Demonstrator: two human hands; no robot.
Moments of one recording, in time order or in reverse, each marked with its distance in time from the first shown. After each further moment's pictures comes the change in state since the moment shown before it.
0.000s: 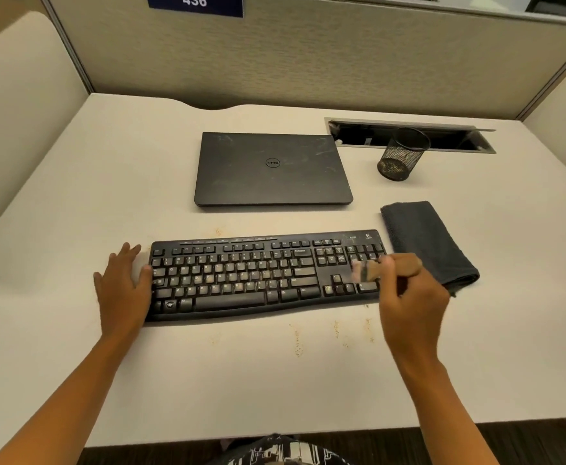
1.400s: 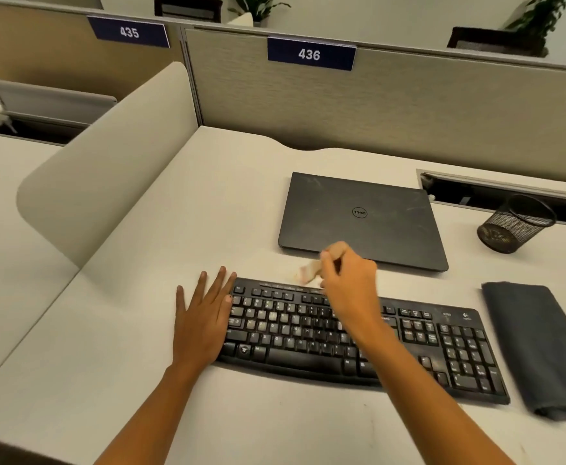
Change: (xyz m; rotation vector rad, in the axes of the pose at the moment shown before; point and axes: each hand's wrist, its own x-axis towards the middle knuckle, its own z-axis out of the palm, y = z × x) left_hand 0.017 -0.020 0.002 0.431 -0.115 0.173; right_hand 0.051 -0.104 0.171 0.195 -0.591 0.063
